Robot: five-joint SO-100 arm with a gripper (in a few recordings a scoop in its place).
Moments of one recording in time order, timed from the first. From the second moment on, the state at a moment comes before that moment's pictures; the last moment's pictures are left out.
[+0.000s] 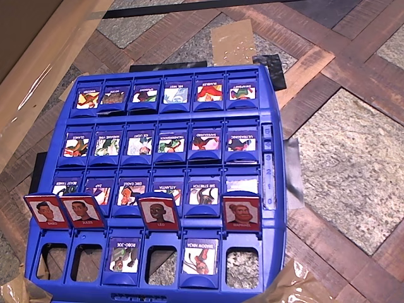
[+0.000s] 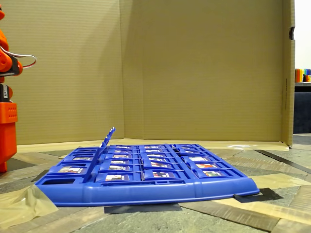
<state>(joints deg) -1.9 188.0 179.3 -110.2 171.2</state>
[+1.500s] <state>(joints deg) 8.2 168.4 159.7 -64.7 170.2</state>
